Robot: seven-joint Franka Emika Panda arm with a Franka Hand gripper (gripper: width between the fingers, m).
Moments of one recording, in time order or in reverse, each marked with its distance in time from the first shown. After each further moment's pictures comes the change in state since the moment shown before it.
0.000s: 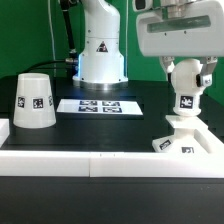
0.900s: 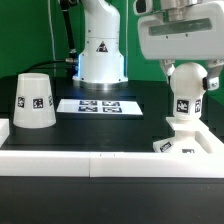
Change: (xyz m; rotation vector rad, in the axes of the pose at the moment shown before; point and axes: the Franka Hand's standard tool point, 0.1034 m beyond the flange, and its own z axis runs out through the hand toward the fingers) arm 0.000 -0.008 0.000 0.007 -0.002 -0.207
